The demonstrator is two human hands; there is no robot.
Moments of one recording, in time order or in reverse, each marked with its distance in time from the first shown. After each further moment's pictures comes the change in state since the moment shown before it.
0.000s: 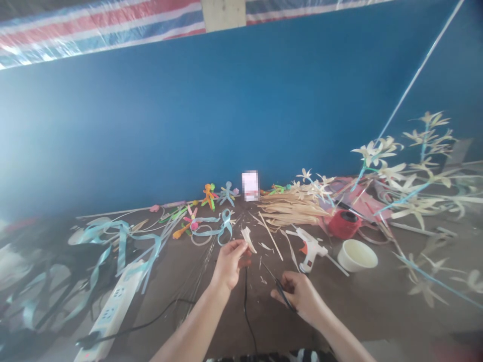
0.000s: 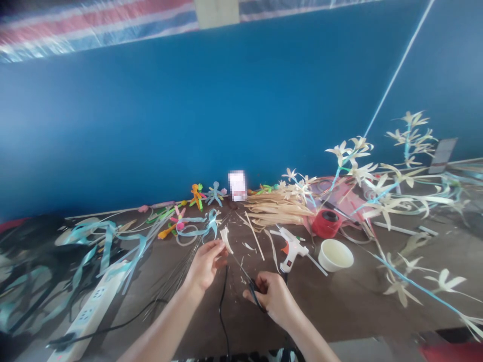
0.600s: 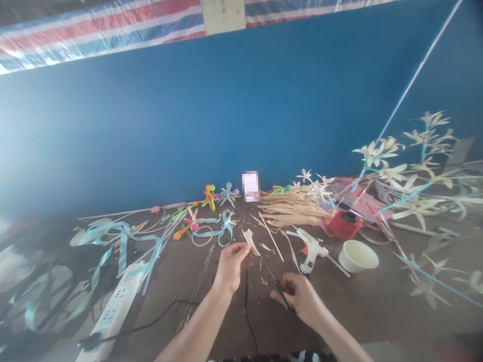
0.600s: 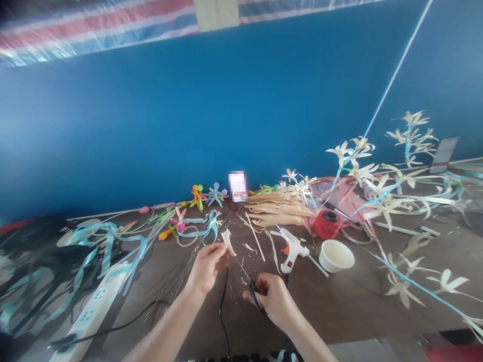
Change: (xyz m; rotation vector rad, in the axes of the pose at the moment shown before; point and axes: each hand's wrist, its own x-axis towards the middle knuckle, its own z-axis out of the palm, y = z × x) left_hand -0.005 -0.003 0.004 0.054 0.028 0.027; right_hand 0.000 0.007 0.004 0.028 0.003 0.005
